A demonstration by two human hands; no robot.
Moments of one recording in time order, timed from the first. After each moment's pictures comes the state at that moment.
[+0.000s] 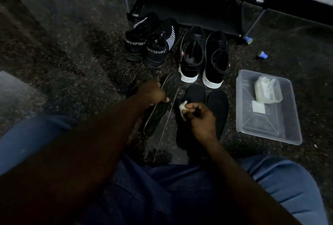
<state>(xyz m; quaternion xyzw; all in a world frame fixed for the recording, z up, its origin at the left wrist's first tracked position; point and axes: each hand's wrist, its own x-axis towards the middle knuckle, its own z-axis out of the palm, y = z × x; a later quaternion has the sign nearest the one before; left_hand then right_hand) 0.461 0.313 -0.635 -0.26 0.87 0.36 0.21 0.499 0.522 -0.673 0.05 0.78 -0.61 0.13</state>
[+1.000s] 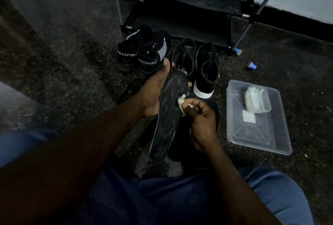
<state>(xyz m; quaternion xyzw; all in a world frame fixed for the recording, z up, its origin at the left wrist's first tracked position) 0.458 0.359 -0.569 -0.13 0.45 0.86 0.20 0.480 0.520 -0.616 0.09 0.62 -0.77 0.13</state>
